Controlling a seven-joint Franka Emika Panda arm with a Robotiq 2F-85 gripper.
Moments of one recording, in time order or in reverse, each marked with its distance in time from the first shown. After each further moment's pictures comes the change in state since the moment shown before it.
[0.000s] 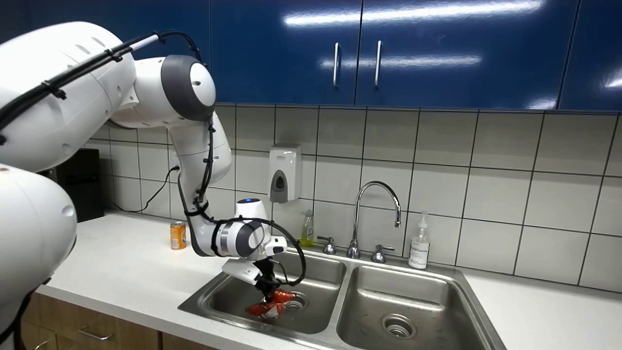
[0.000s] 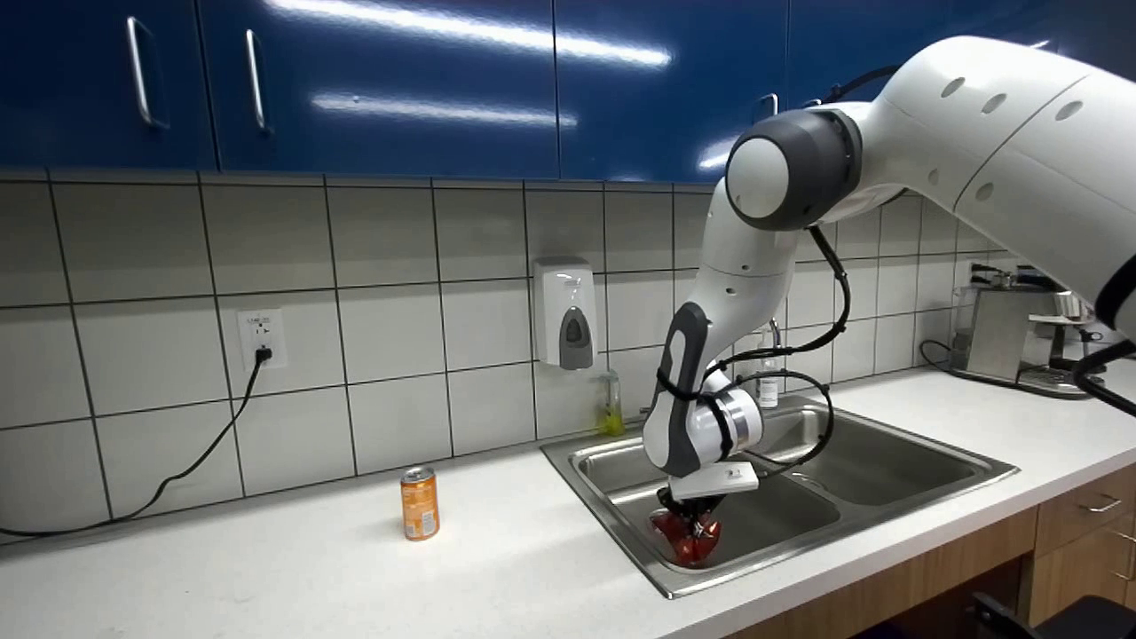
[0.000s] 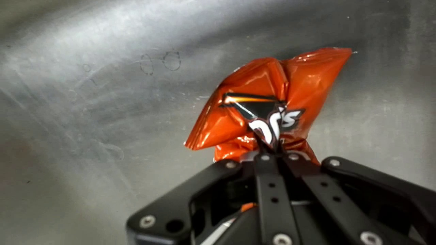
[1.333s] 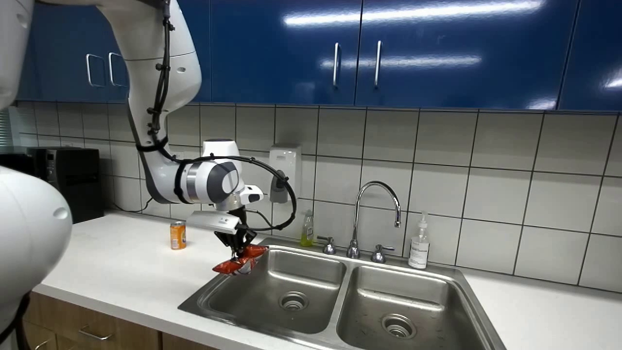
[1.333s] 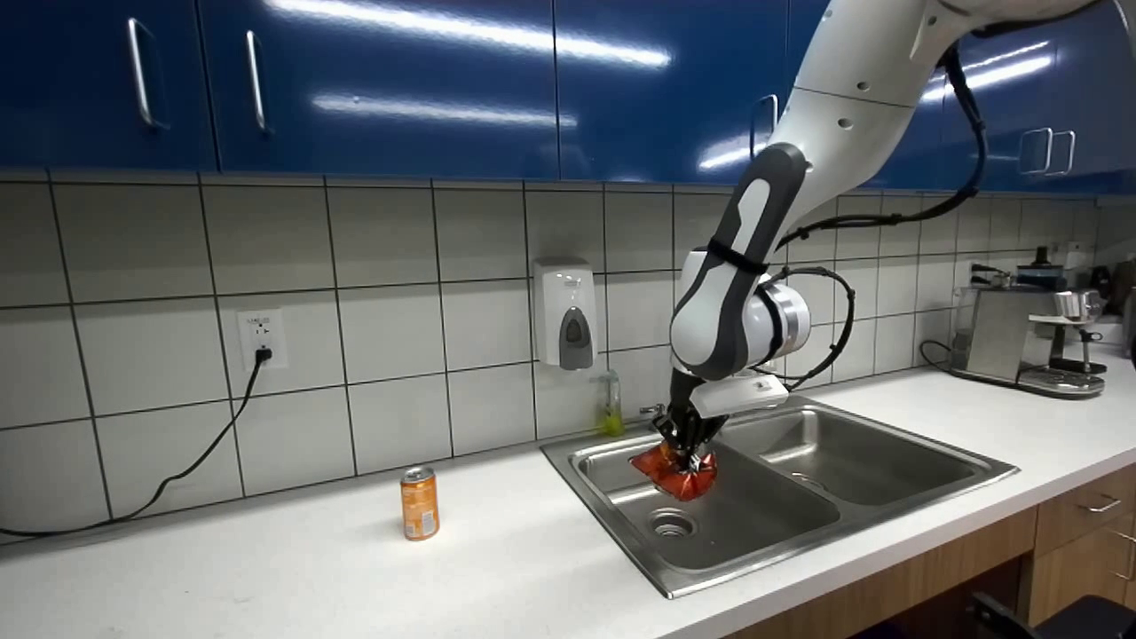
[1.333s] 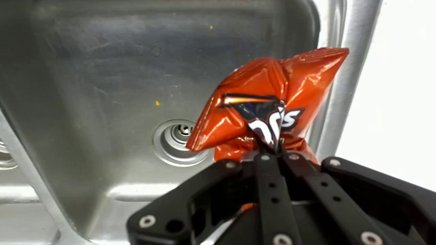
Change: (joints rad) arm -0.055 -0.611 0.126 -0.472 -0.191 -0.027 -0.135
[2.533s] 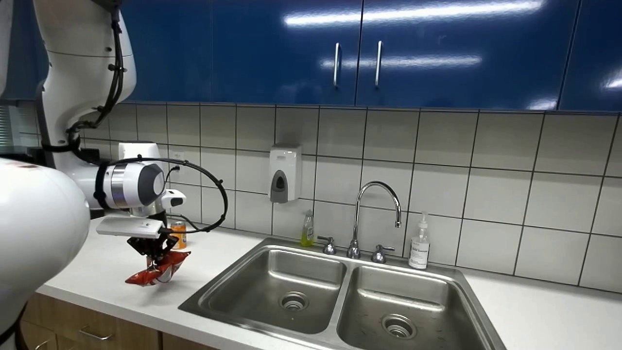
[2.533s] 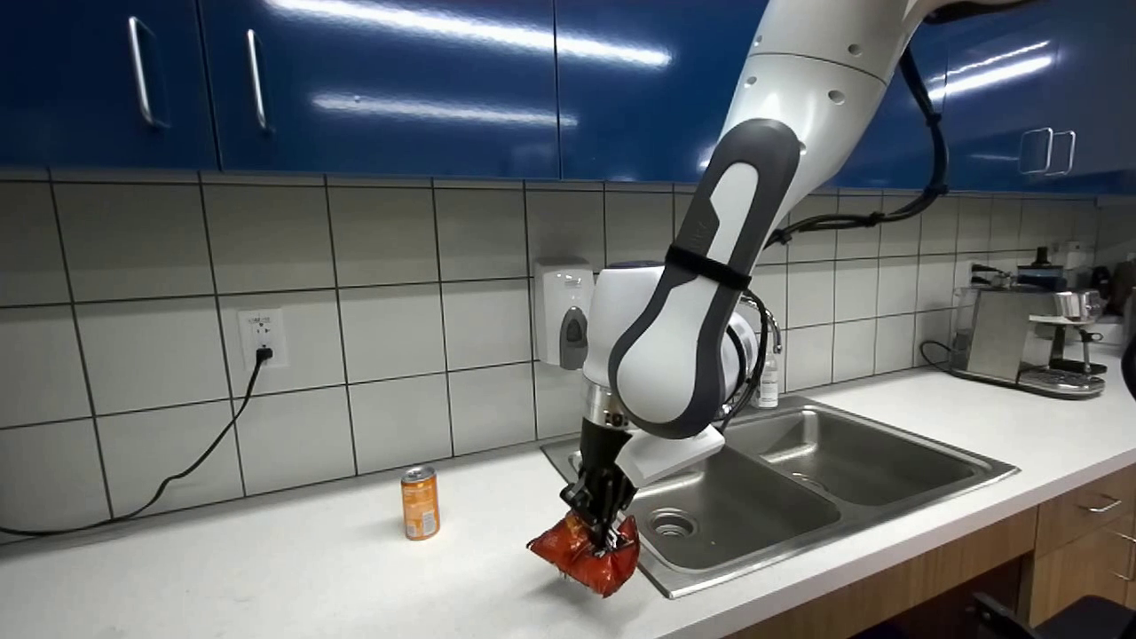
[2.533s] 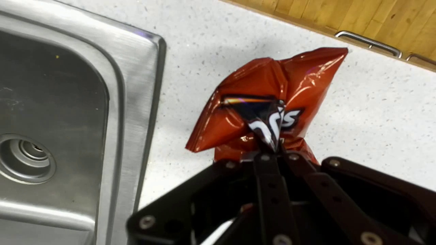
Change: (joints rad) arm 0.274 -0.019 0.125 -0.077 -0.040 0.007 0.118
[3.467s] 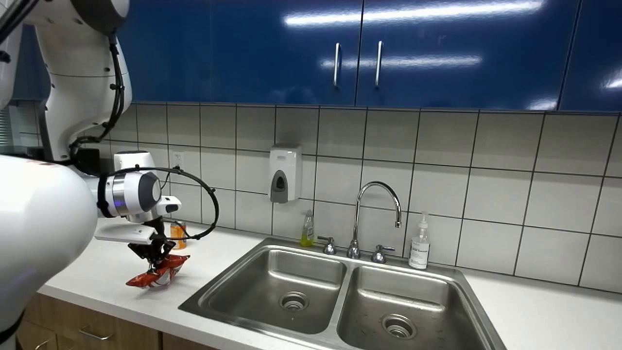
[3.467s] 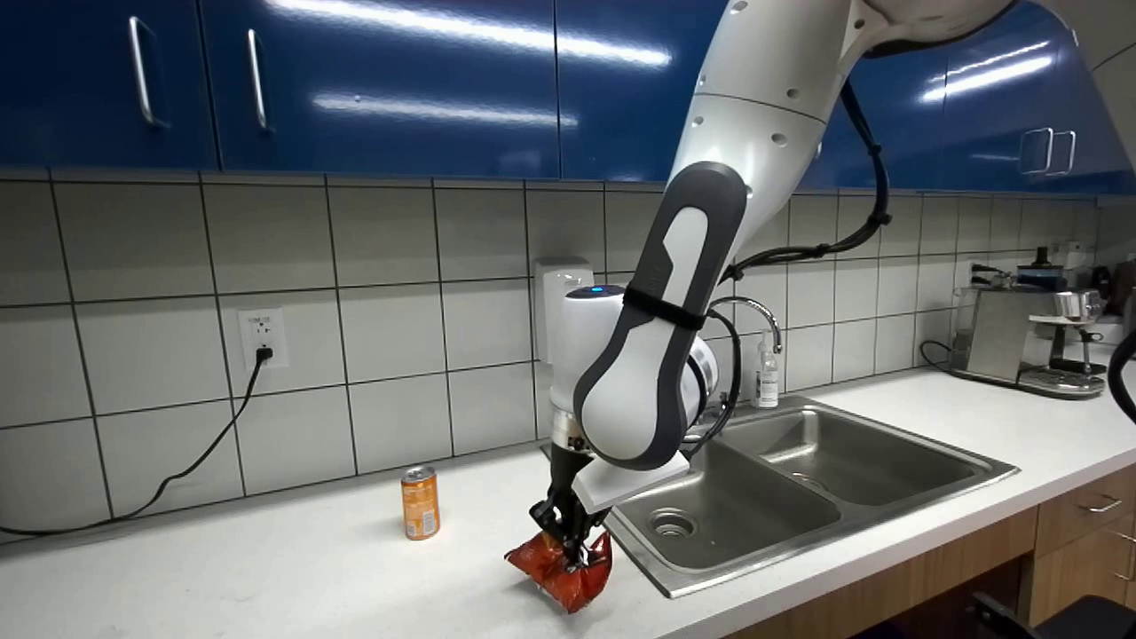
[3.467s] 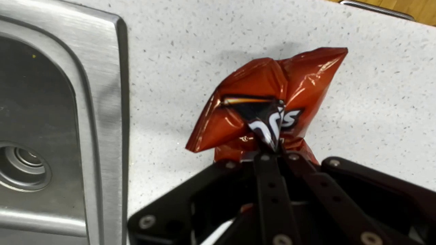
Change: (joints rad) arm 0.180 0.137 -0.139 0.123 -0.019 0.009 0.159
